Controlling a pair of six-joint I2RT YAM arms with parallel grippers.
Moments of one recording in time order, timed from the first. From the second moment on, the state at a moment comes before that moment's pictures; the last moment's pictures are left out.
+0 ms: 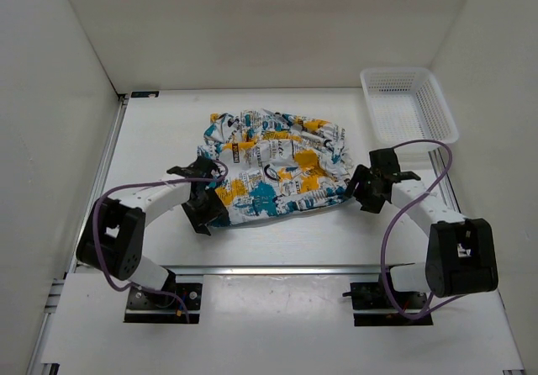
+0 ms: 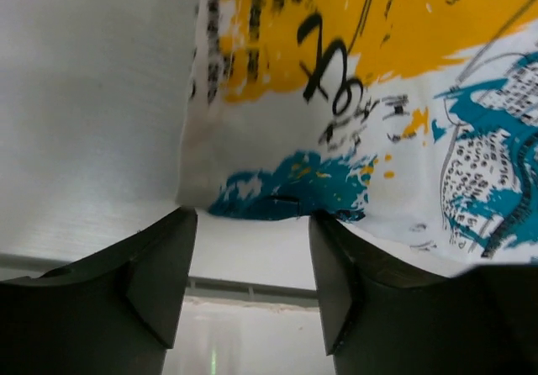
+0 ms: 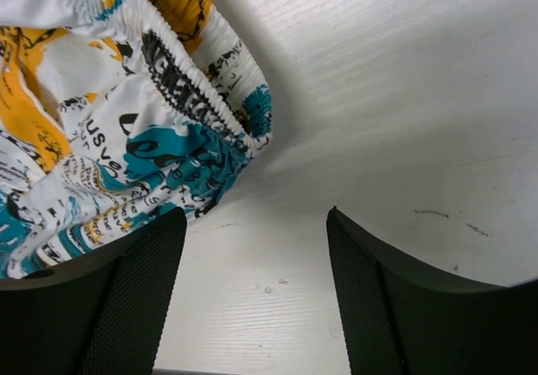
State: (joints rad) left arm -0.40 1.46 0.82 -0.79 0.07 -0.92; right arm 0.17 1.33 0.73 -0.50 -0.06 0.61
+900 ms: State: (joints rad) left arm -0.27 1.54 0.96 -0.79 -0.05 -0.83; right arm 0.14 1.31 0.62 -0.35 -0.14 0.72
